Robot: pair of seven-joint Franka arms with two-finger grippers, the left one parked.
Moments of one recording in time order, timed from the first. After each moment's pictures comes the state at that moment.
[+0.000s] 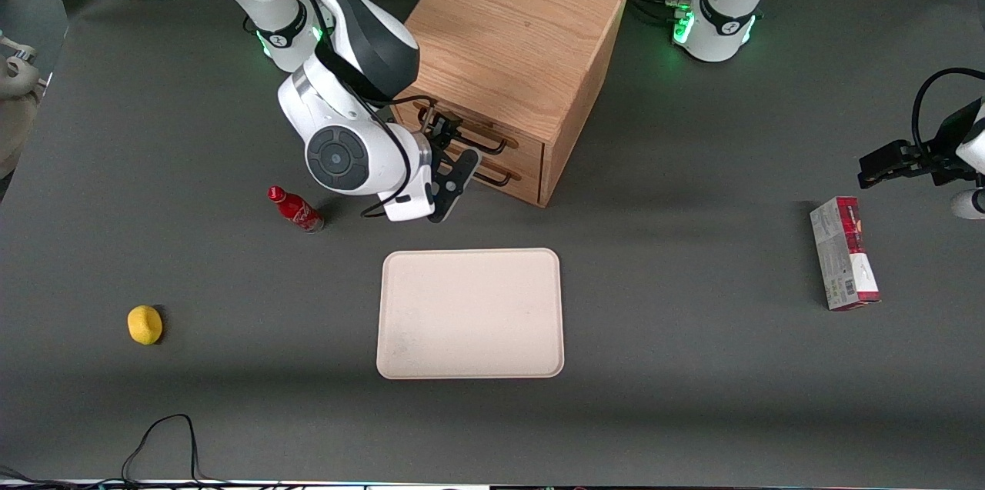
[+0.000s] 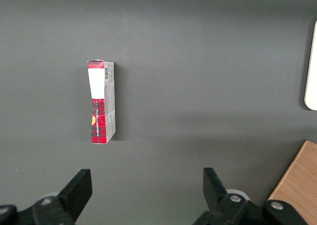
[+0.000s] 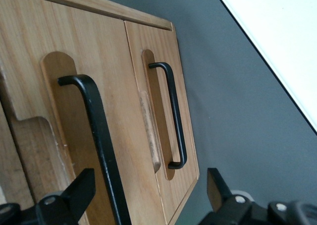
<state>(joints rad) 0.36 0.48 0.29 -1.45 0.29 1.64 -0.35</state>
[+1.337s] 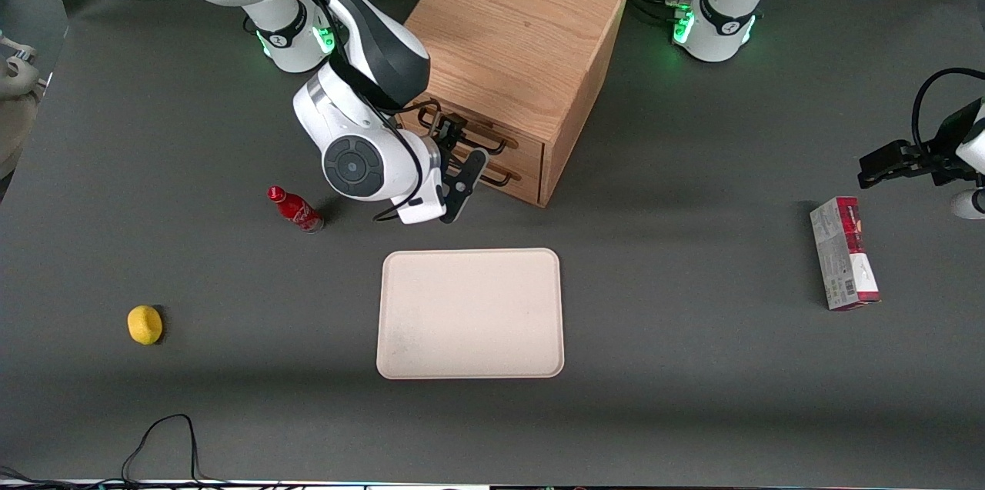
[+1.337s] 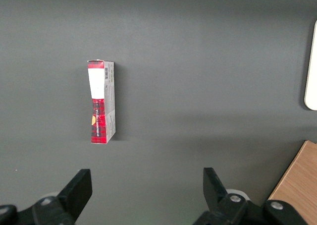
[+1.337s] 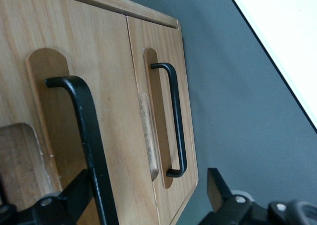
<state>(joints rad) 0.37 0.51 0.29 -1.46 0.29 1.66 -0.40</state>
